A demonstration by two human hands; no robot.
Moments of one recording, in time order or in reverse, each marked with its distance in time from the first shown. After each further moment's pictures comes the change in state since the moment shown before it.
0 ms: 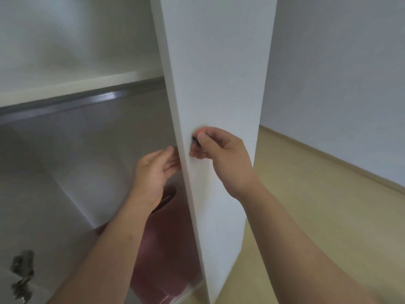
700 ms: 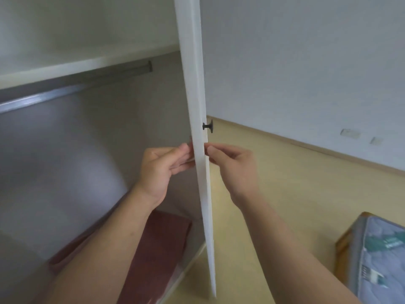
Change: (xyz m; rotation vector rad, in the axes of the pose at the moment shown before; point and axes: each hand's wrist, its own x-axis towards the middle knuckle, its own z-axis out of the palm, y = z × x) left_hand -0.041 -0.020 0.062 0.056 -0.499 0.028; right_hand -0.085 0.015 -0.064 -0.181 0.471 0.096
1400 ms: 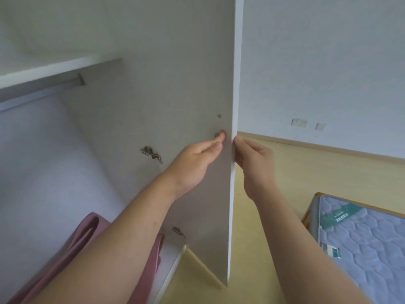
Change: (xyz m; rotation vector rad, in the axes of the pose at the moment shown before) left_hand 0.057 -0.030 0.157 0.360 -0.555 -0.145; right_hand 0.036 0.006 -0.157 0.129 0.338 0.017
